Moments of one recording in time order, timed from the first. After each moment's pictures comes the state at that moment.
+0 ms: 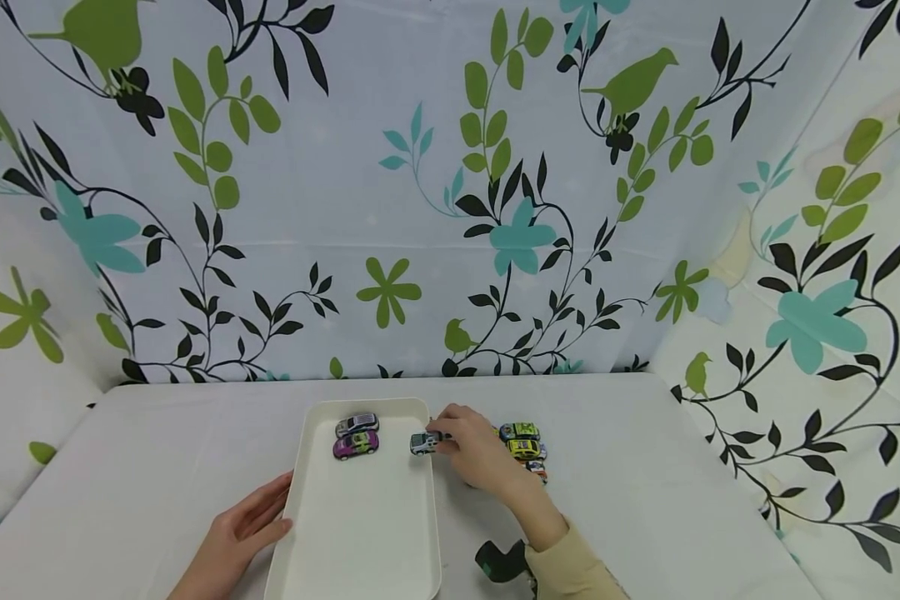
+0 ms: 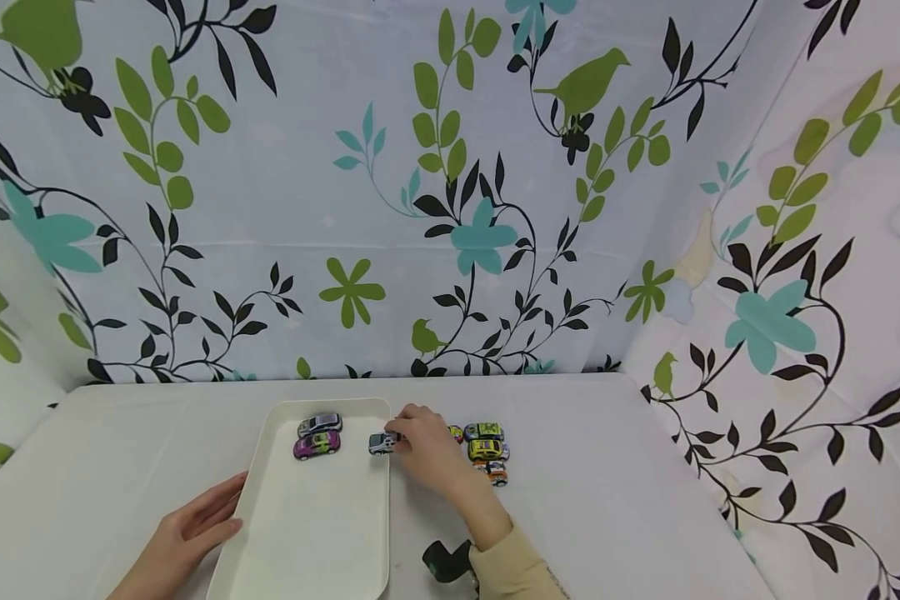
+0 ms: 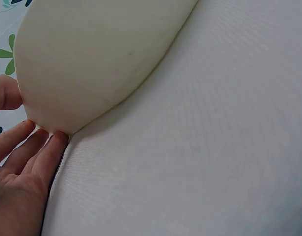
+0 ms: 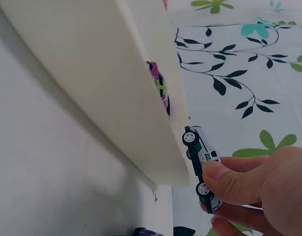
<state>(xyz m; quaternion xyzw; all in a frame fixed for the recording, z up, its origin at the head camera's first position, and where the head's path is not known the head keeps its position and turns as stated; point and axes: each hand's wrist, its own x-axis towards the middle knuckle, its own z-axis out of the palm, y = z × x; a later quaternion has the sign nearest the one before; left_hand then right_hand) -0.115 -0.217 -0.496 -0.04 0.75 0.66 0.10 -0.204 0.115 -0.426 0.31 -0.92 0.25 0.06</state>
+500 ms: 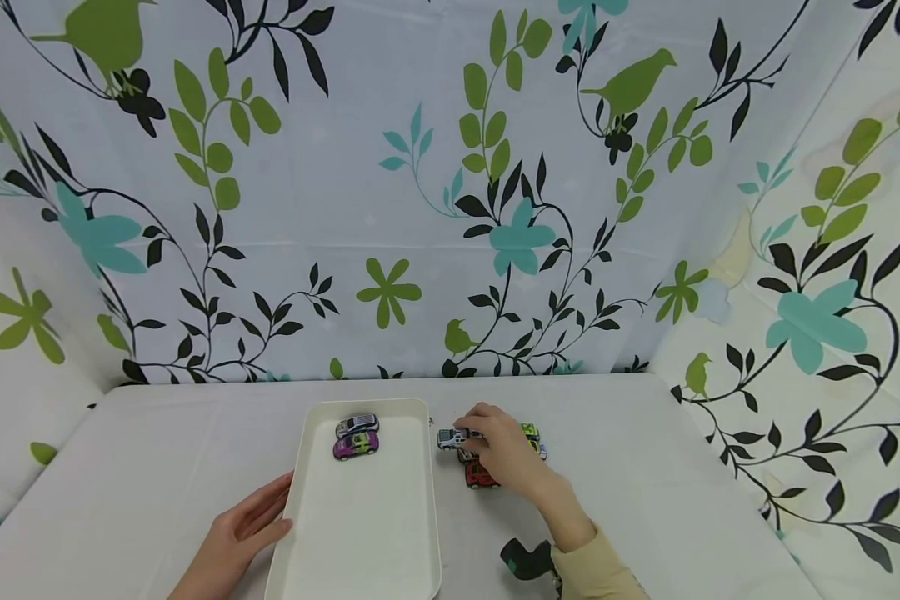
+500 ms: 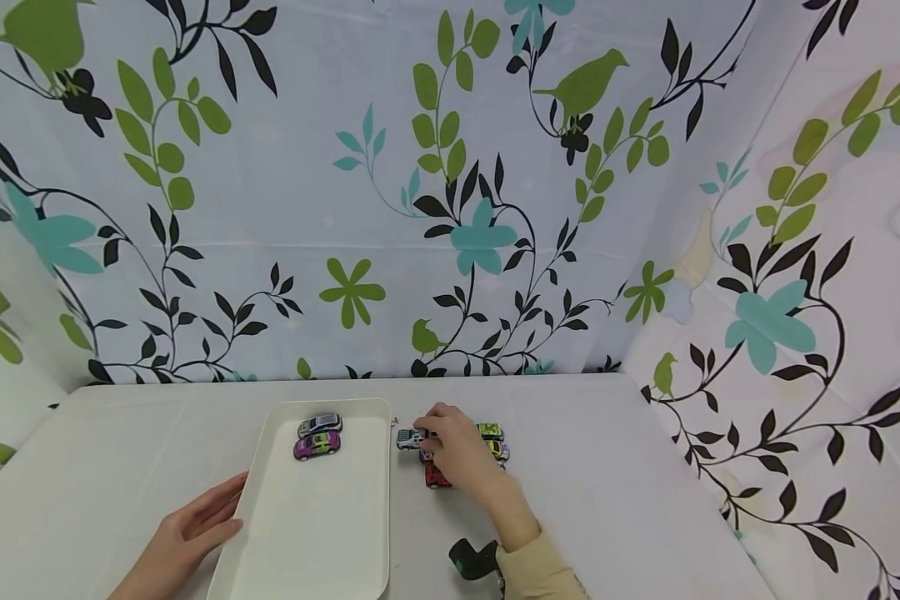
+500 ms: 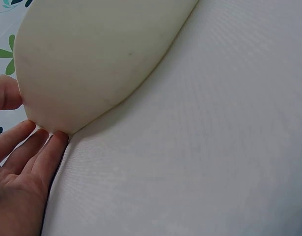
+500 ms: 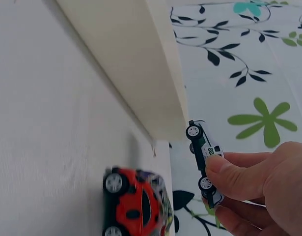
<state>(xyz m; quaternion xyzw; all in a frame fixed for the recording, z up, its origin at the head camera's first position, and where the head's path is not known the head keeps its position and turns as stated) -0.115 -0.217 -0.497 -0.04 0.74 0.66 0.10 -0.209 0.152 -0.436 0.29 -0.91 0.28 0.08</state>
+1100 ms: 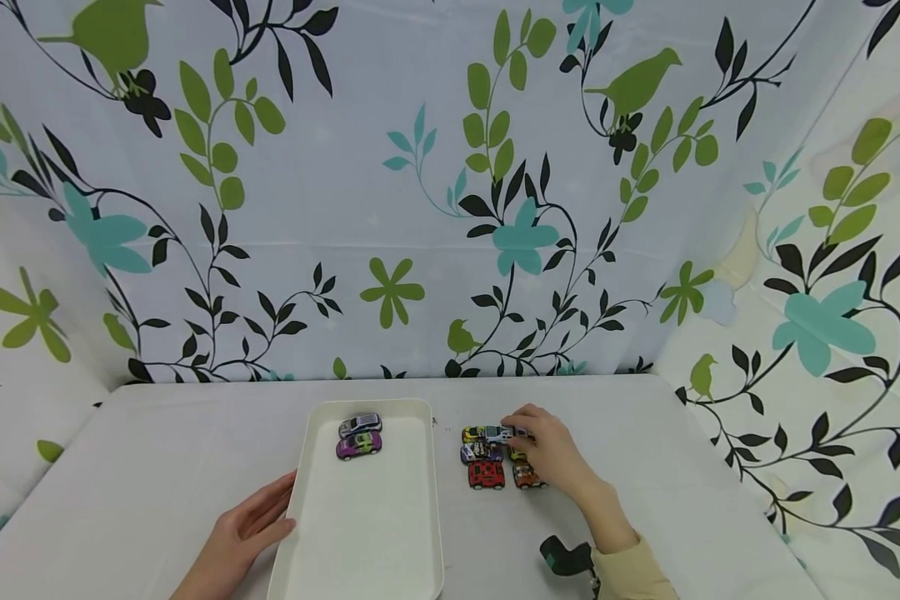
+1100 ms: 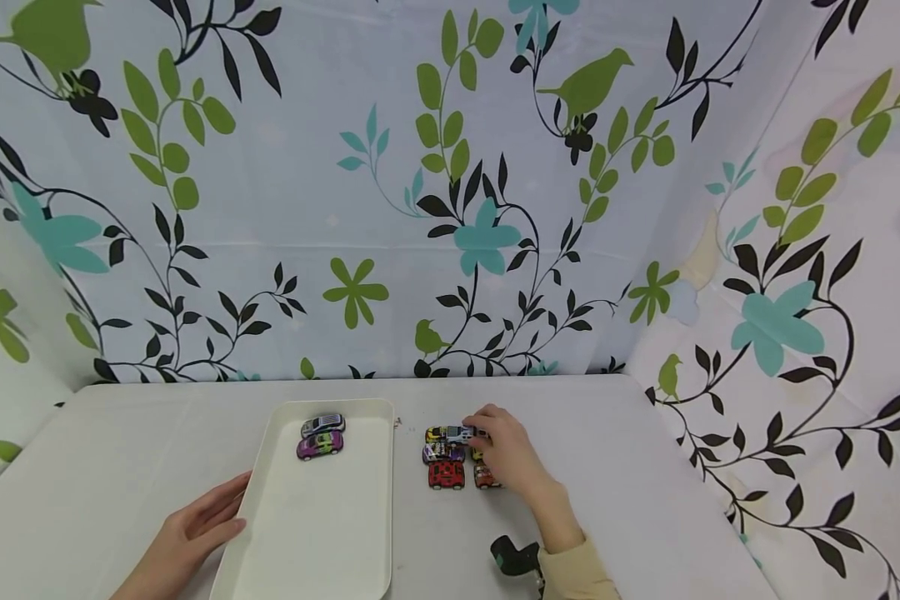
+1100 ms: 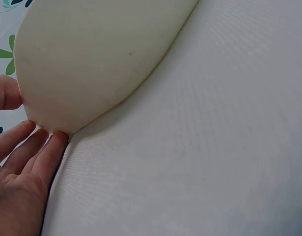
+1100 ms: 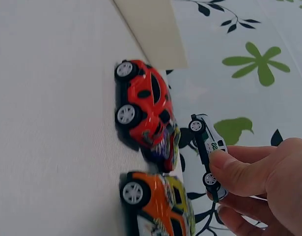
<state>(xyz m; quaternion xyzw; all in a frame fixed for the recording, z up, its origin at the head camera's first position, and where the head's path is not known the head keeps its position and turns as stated) -0.112 -0.215 -0.494 -0.03 0.74 0.66 0.09 -0.215 0.209 -0.451 0.21 -0.93 0.29 0.10</state>
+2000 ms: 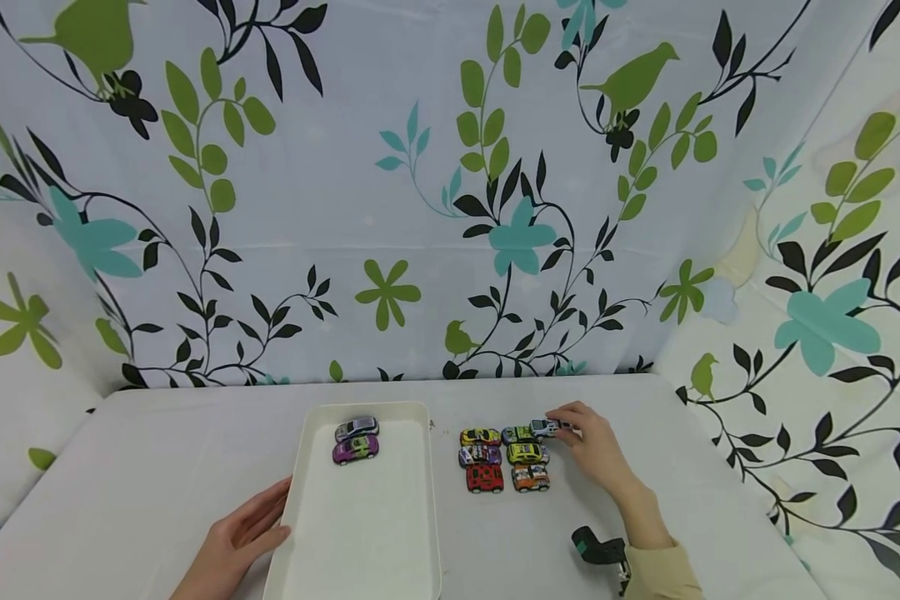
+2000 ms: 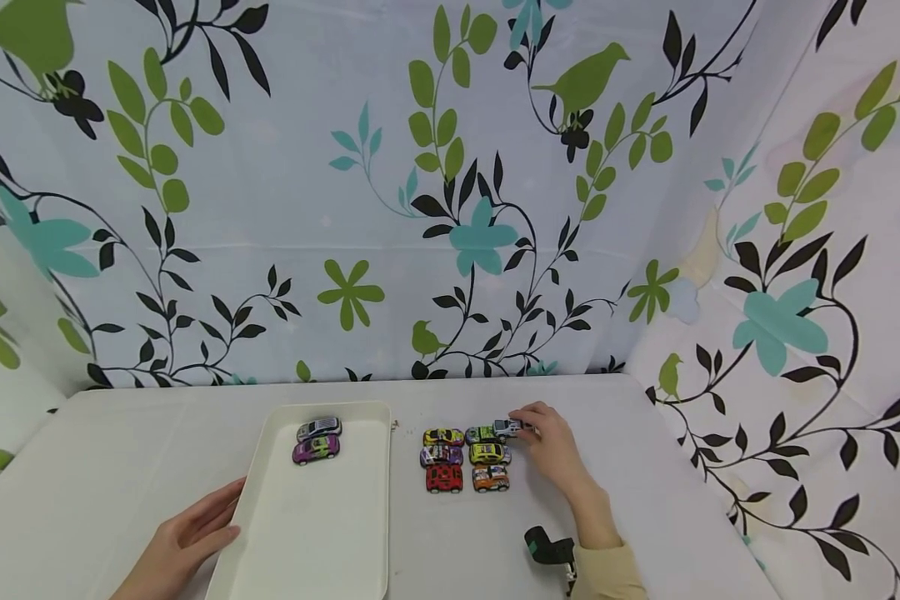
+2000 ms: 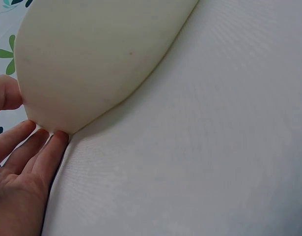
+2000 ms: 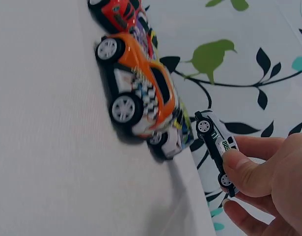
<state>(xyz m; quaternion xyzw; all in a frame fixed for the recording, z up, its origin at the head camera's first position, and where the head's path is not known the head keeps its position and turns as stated) -0.114 -0.215 -0.497 -0.04 0.74 0.67 0.09 -0.232 0.275 -0.466 0.16 -0.93 0.30 0.15</state>
